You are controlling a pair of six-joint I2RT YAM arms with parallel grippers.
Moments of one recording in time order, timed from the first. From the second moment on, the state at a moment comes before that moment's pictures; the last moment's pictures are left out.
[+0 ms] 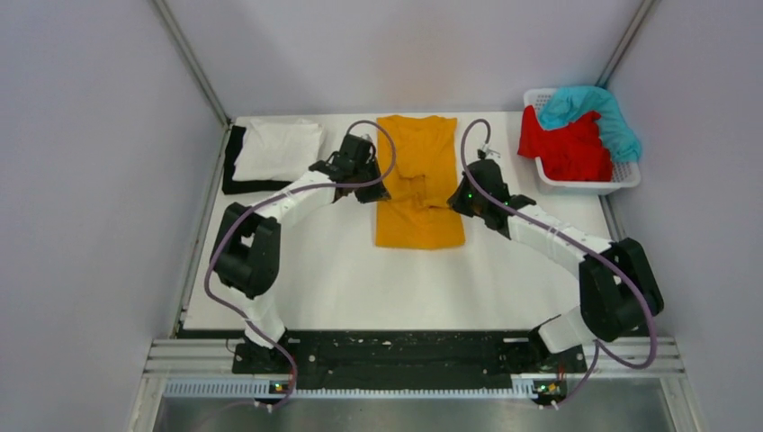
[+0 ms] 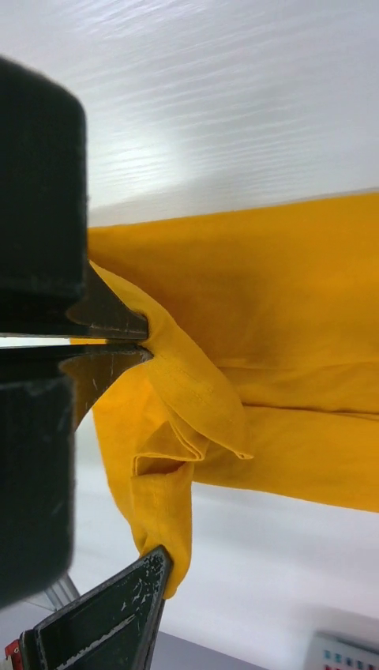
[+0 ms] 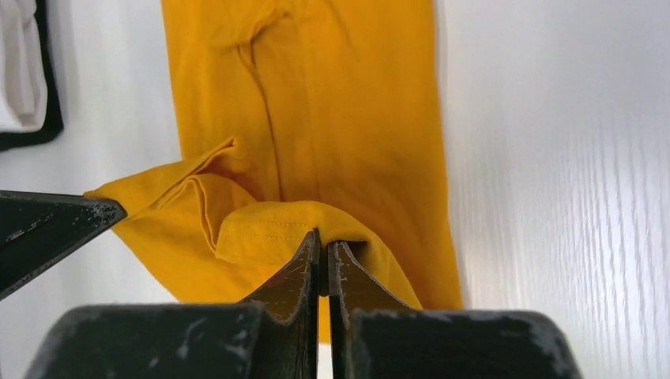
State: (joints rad) left arm -0.51 1.76 1.31 -0.37 0.14 -0.72; right arm 0.49 1.40 0.87 -0.15 0.13 0.71
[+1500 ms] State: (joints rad) left arm -0.46 1.74 0.99 -0.25 0.28 -0.72; right arm 0.32 1.43 0.60 0.05 -0.12 0.71
